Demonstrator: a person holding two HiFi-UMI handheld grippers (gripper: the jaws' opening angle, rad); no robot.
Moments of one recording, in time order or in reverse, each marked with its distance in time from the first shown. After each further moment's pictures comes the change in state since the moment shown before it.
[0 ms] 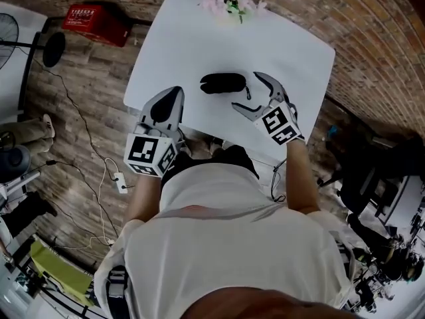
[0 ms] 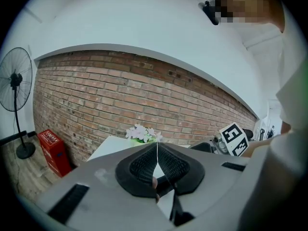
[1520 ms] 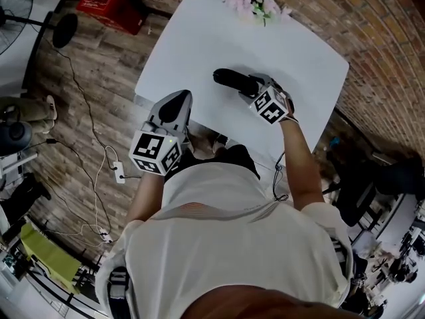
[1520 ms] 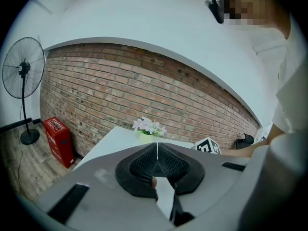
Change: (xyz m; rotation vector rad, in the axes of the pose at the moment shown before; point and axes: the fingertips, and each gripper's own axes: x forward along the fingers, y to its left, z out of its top) left arm -0.028 0.022 -0.030 -0.098 0.040 0.032; right arm 0.102 0.009 -0.066 -0.111 0.251 0.122
